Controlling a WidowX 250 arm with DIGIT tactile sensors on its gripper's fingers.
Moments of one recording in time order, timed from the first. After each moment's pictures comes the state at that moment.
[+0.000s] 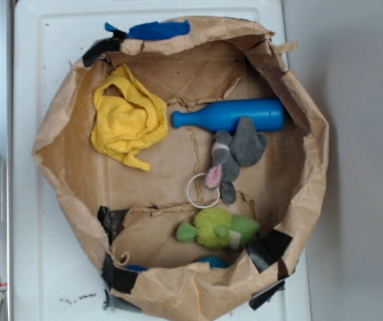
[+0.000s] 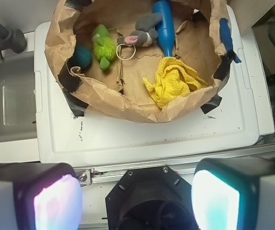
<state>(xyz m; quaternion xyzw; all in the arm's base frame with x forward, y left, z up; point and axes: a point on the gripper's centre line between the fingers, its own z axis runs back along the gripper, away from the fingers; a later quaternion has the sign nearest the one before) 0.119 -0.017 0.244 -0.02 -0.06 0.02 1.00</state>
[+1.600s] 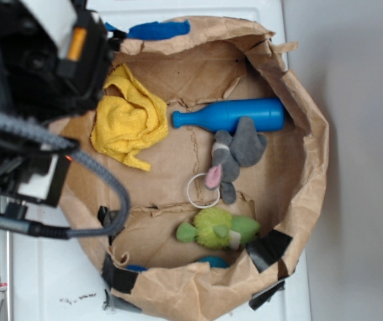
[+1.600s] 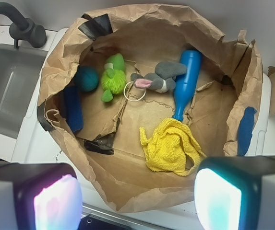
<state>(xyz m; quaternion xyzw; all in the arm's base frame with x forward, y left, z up) 0.192 0.015 0.220 -0.03 -0.09 -0.15 0.98</state>
